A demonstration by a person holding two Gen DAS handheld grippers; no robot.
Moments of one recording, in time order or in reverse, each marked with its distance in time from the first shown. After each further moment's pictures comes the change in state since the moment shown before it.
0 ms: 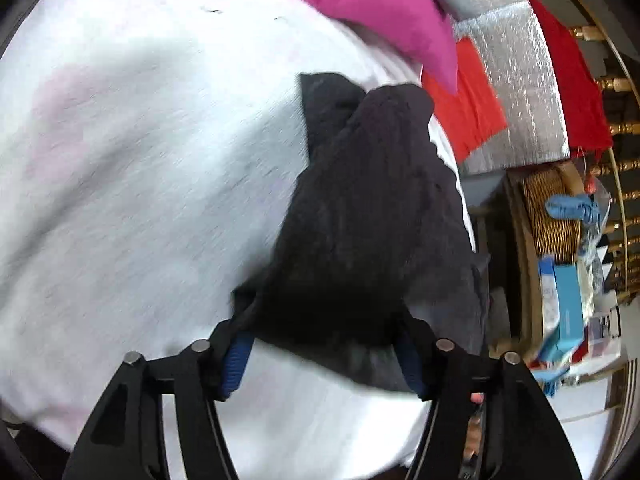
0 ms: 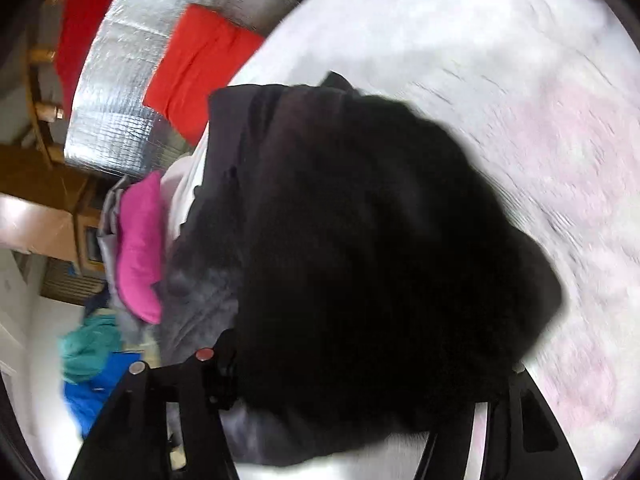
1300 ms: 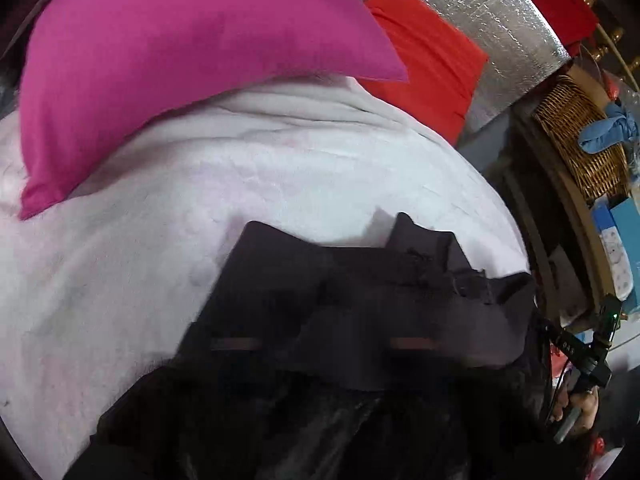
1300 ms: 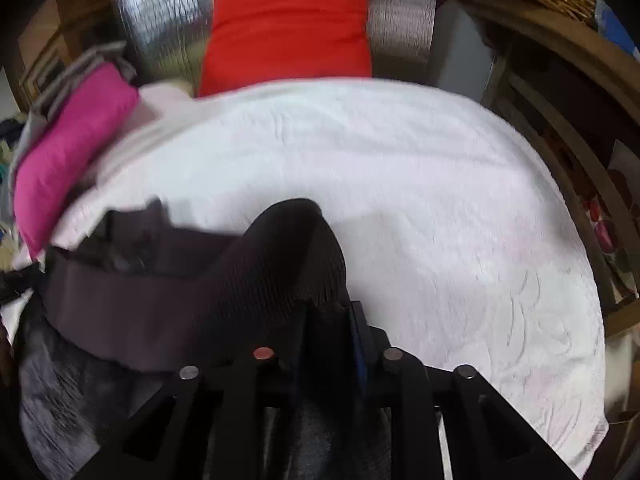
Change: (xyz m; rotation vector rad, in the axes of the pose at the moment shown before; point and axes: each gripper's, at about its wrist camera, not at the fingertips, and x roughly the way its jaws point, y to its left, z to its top) left arm 0.147 -0.163 0.170 0.455 -0.014 0.180; right arm 0.094 0.157 0.136 -0.783 -0.134 -0.471
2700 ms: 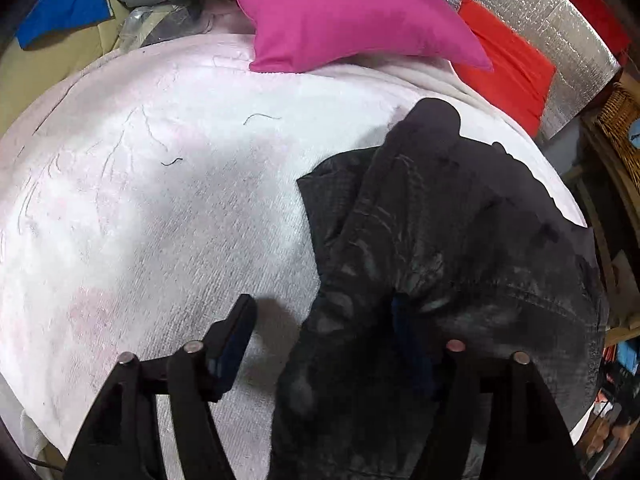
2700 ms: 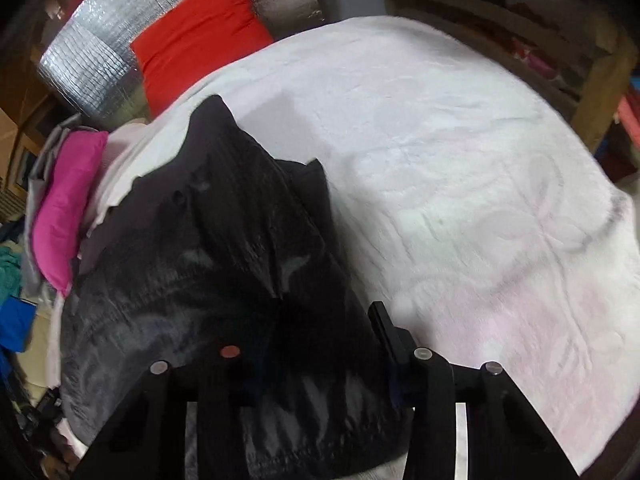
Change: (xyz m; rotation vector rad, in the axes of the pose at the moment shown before) left arm -0.102 0.053 -0.154 -0.145 -0.069 0.321; right arm -0.055 -0.081 -0.150 0.407 0.117 0.058
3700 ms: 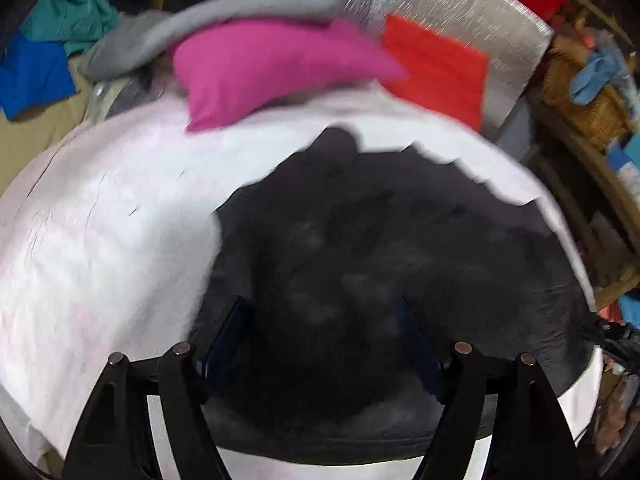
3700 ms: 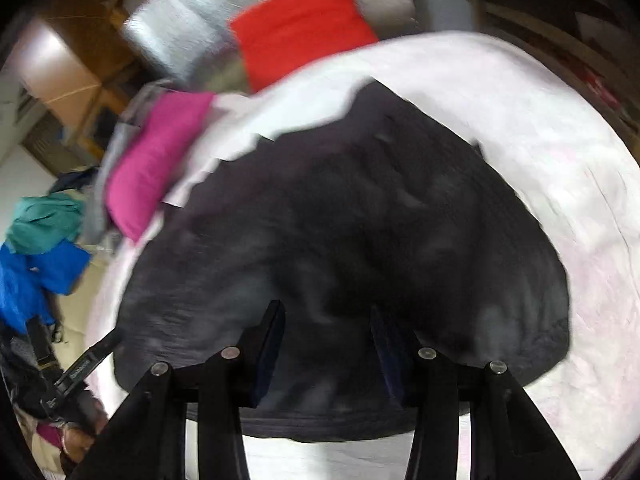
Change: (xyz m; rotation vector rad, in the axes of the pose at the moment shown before) left arm -0.051 -0.076 -0.035 0.183 -0.174 -0.083; right arm -0.051 0.111 -0.058 -0.197 -0.084 0.286
